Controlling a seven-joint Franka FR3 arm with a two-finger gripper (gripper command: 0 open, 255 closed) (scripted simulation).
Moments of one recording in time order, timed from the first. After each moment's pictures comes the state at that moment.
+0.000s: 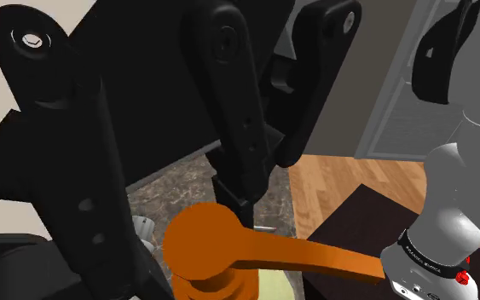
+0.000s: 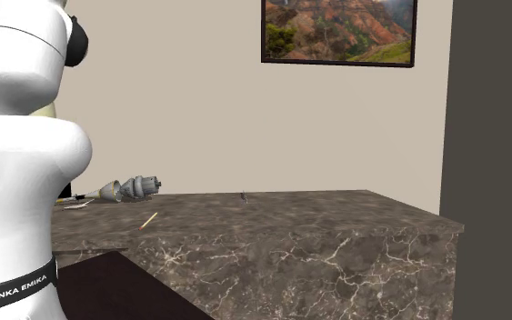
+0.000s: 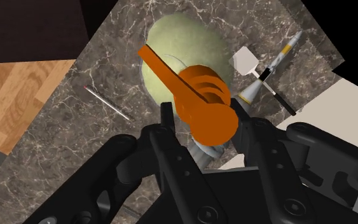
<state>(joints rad) 0.84 0.40 0.81 -0.84 -0.38 1.06 1.47</state>
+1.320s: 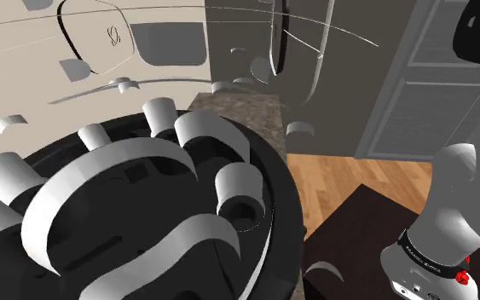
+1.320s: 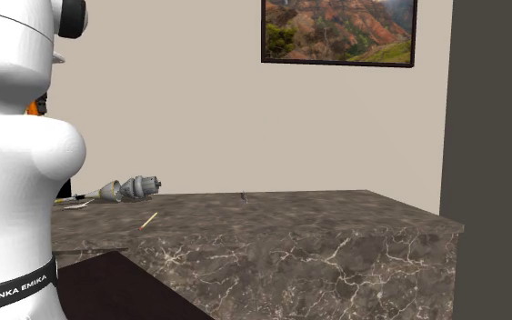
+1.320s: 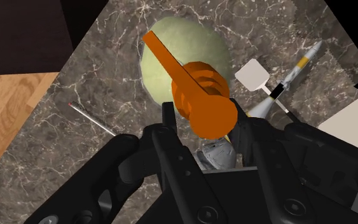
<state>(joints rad) 0.61 0.17 0.83 -1.43 -0.19 1.46 1.44</state>
